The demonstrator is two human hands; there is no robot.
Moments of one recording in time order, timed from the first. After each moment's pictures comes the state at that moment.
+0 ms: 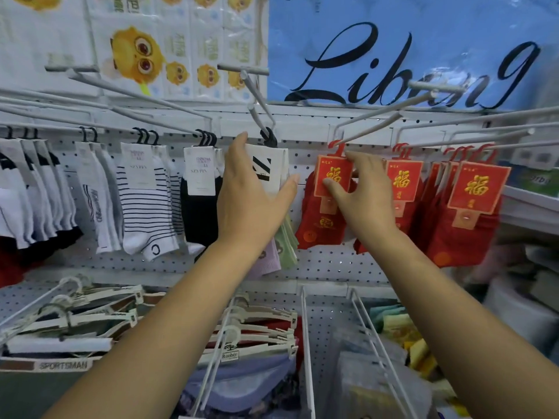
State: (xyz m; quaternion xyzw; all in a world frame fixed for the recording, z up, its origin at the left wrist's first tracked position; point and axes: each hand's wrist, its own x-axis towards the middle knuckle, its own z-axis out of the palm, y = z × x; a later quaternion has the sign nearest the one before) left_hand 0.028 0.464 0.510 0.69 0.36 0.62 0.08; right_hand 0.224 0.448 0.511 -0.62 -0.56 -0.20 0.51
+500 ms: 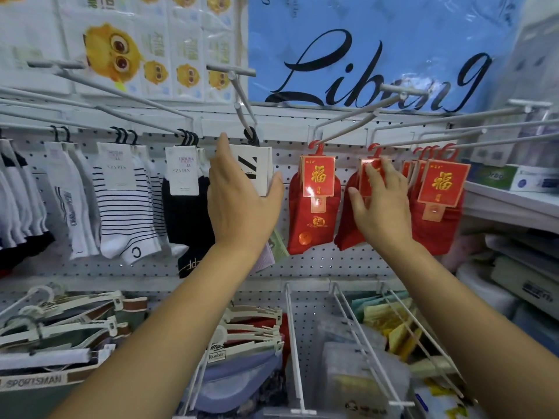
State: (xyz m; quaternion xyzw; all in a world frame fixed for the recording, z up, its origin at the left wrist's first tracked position) left_hand 0.046 0.459 0.501 0.65 0.38 0.66 0.02; right_hand 0.272 0.412 0.489 -0.72 -0.49 -0.28 0.40
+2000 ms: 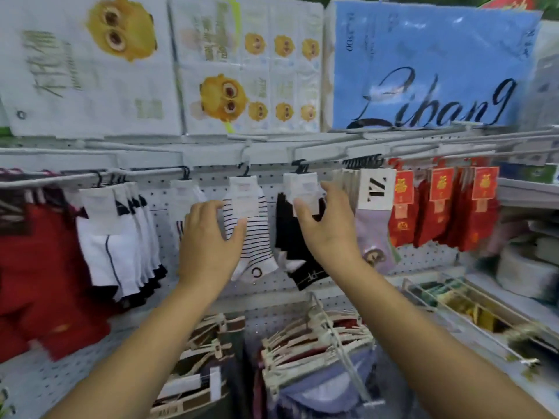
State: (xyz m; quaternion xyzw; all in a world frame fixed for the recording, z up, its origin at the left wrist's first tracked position) left_hand -0.213 0.564 0.485 0.75 0.38 0.54 0.08; right_hand -0.047 0.470 0.510 -0.65 -0.47 -0.12 0.59
